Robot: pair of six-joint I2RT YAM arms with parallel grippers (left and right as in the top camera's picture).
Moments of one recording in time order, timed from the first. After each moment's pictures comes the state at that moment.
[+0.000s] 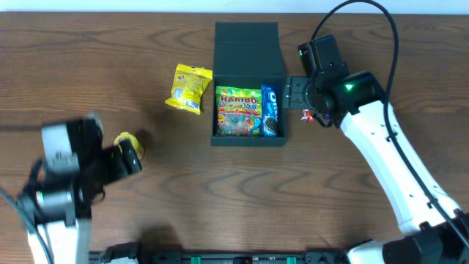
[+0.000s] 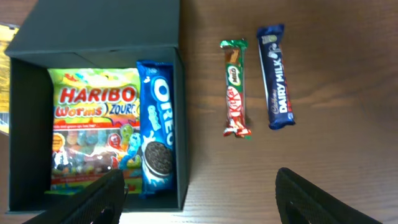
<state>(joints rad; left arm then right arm) 0.16 0.91 1.03 -1.20 0.06 -0.23 0.37 1.59 1.49 -0.97 0.17 0.40</state>
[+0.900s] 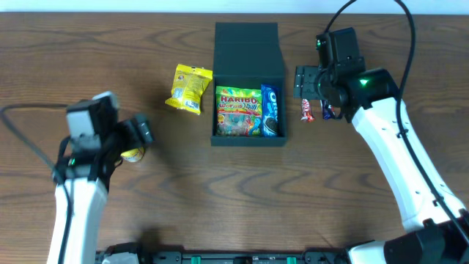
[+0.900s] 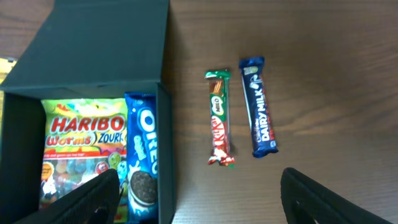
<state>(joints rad) 0.11 1.16 0.82 -0.56 0.17 -0.24 0.28 1.59 1.49 -0.88 0.15 0.33</state>
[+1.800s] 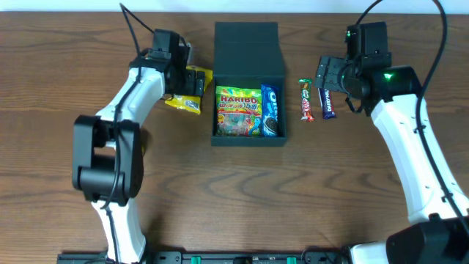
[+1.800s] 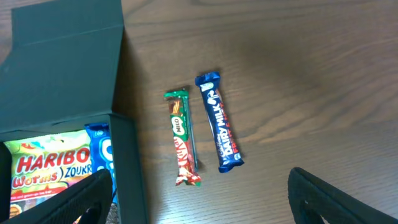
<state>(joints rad) -0.16 2.08 1.51 -0.60 0.15 -0.06 0.15 1.60 1.49 -0.85 0.15 0.32</state>
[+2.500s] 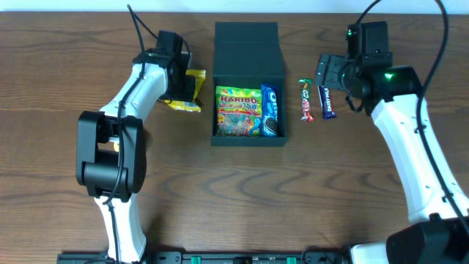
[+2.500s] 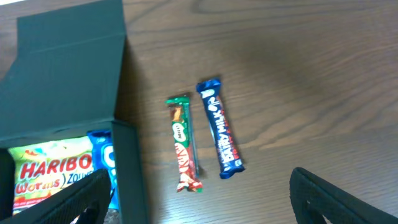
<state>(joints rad) -0.17 2.11 1.59 -0.77 0.07 -0.05 0.14 1.60 1.49 -0.83 0.14 0.32</state>
